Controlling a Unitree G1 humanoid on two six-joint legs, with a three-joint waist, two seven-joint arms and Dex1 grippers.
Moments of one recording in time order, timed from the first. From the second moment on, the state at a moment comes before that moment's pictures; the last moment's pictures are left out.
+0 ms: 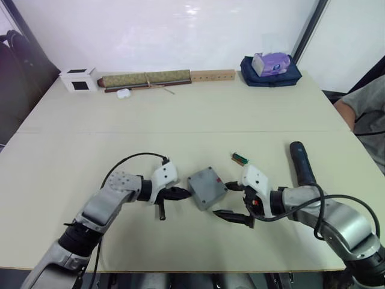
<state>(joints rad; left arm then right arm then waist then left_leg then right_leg) -0.39 0.58 -0.33 -0.14 -0.23 0.53 -1.03 -0.17 -0.79 0.18 -0.56 0.53 0.82 0.75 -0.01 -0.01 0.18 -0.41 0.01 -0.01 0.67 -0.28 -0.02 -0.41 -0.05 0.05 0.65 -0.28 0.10</state>
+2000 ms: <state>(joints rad) -0.59 0.65 -0.12 -0.14 -0.43 0.72 -1.11 -0.36 -0.75 -0.16 -0.36 0.67 0.92 0.73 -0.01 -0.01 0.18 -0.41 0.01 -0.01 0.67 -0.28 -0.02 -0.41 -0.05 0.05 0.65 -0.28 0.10</state>
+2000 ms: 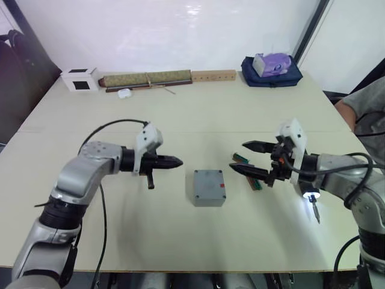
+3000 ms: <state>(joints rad) -0.59 0.65 -0.13 -0.24 -0.49 0.77 -1.06 -0.51 -0.57 0.08 0.20 0.25 0.45 0.79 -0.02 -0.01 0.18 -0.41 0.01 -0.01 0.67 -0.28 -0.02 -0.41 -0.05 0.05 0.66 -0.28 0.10</state>
